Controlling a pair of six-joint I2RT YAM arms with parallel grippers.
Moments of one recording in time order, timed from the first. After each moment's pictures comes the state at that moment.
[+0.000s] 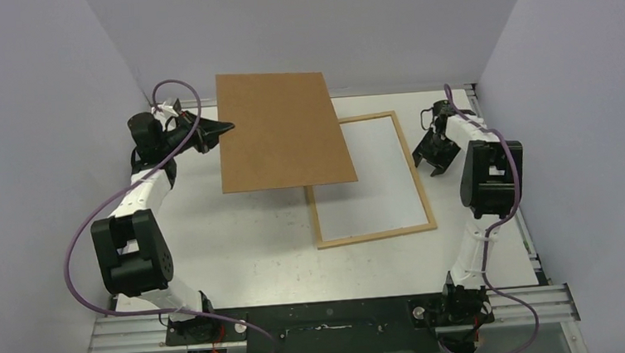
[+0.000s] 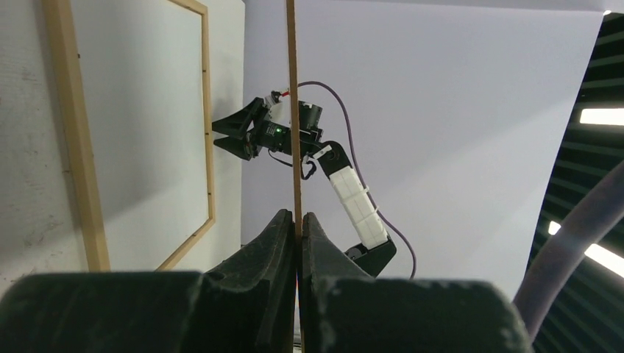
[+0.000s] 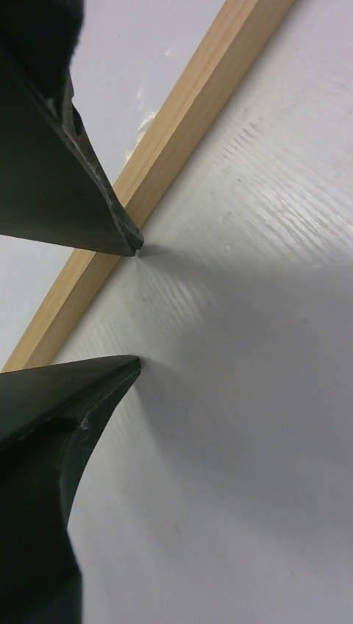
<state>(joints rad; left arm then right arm) 0.17 1.62 1.10 0.34 1.03 -1.42 -0.10 2.07 1.54 -0.79 0.05 0.61</state>
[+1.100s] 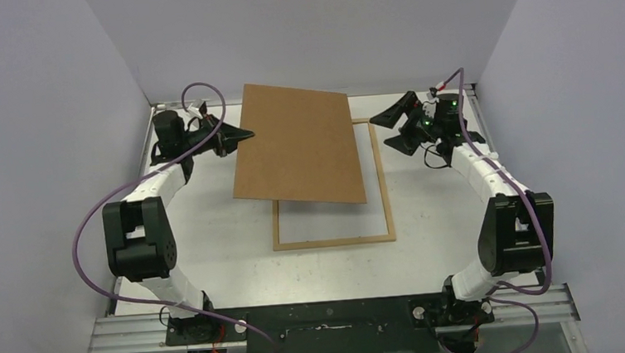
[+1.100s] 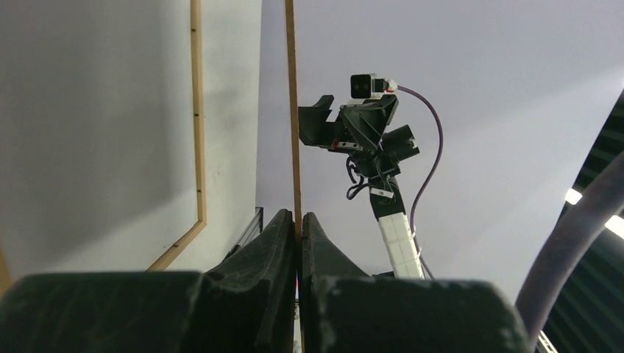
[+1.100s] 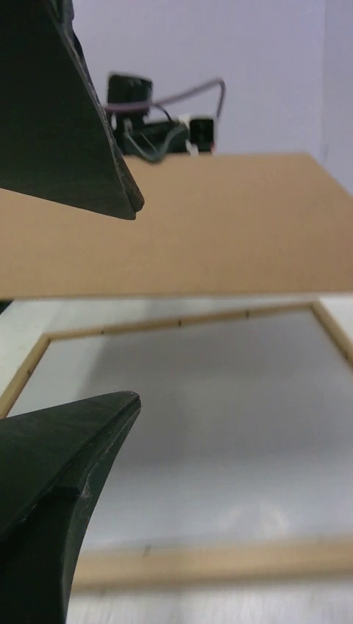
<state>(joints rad) 0.06 1.71 1.13 0.26 1.06 -1.31 0.01 1.57 1.15 -0.22 -0.57 0.87</state>
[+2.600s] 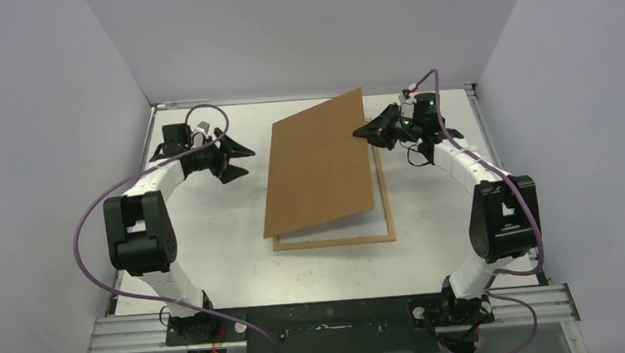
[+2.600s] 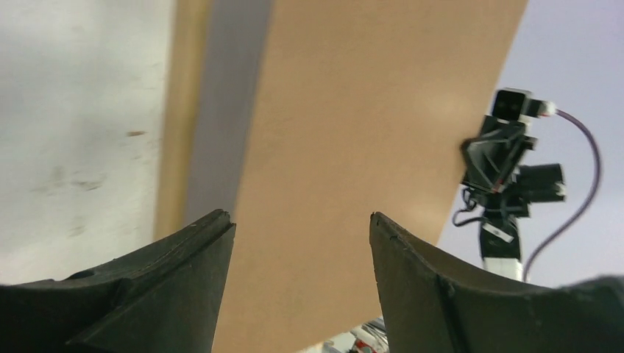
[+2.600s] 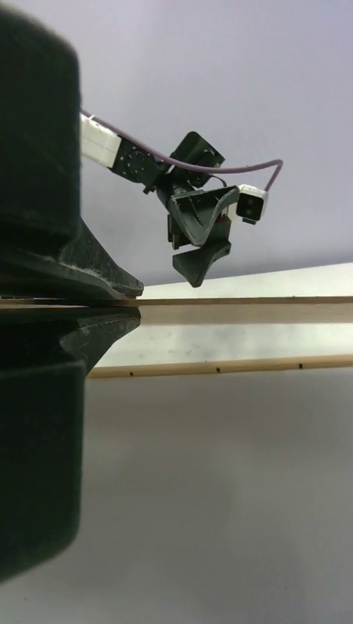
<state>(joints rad) 0.05 1.76 1.18 -0.22 0.90 -0.89 0.13 1.64 1.18 -0.01 -0.74 1.05</state>
